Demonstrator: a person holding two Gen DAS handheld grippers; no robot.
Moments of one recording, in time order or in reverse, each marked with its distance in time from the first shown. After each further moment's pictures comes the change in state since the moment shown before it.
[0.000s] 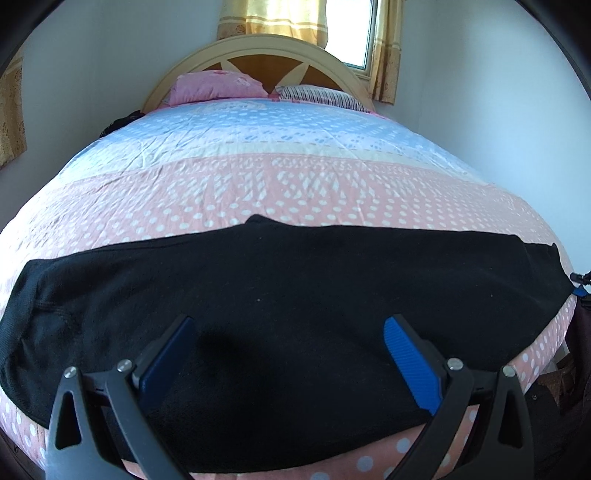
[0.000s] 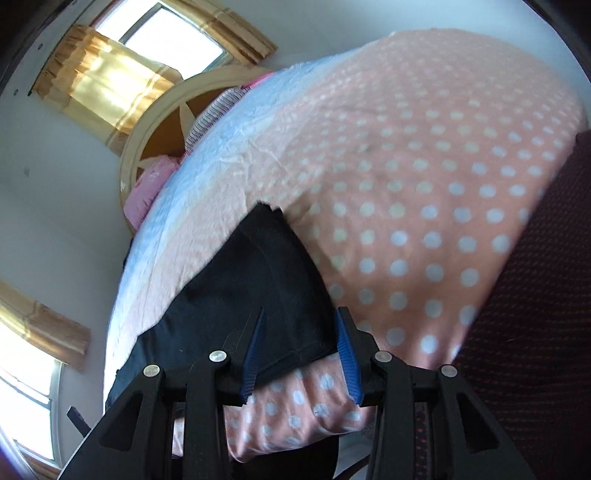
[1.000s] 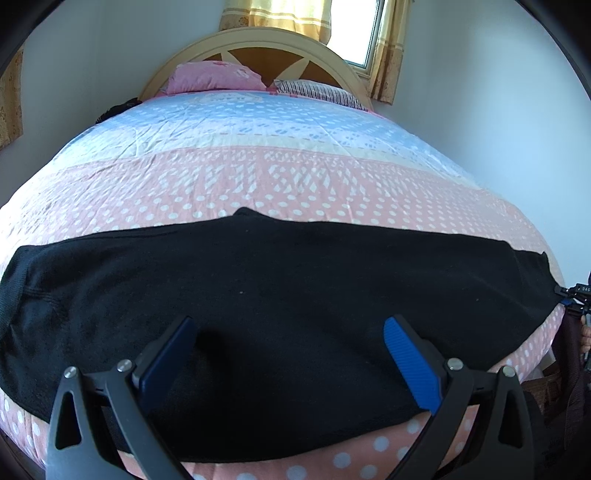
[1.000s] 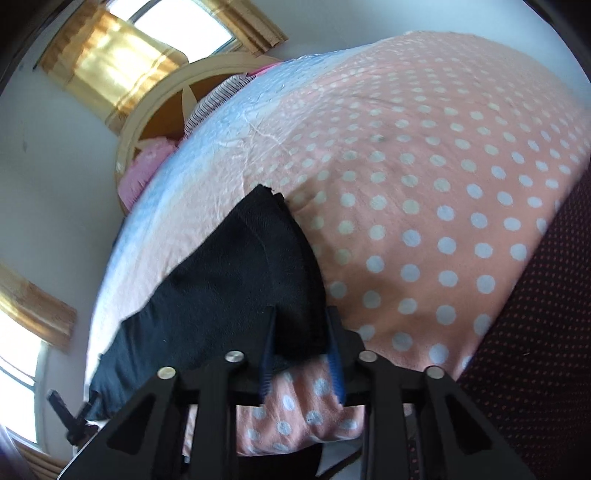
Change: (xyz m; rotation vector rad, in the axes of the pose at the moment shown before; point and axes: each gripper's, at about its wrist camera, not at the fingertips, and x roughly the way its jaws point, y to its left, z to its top) left arm -0.003 -0.008 0.002 -0.043 0.024 -0.049; right arm 0.020 0.008 -0.001 -0.050 0.016 0.010
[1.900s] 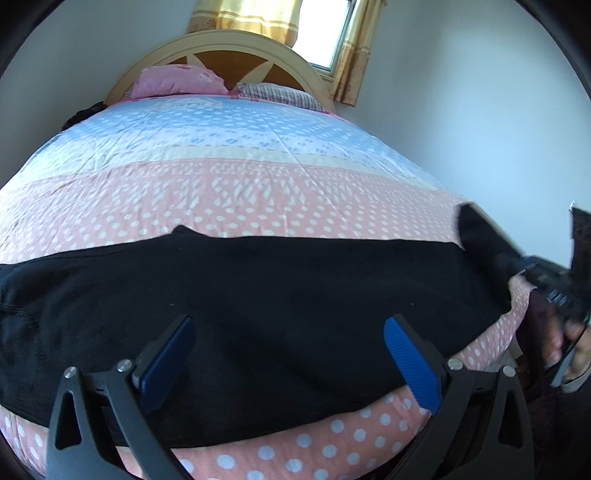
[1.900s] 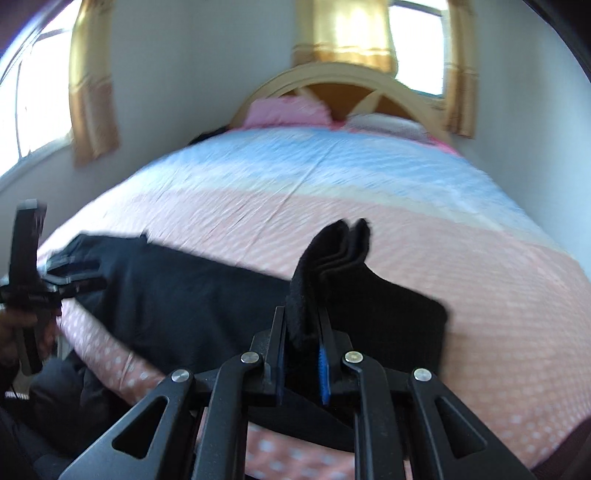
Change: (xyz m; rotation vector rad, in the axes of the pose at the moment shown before) left arm -0.015 -0.034 0.008 0.032 0.002 -0.151; right arm 0.047 0.288 -0.125 -0.883 -0.055 0.008
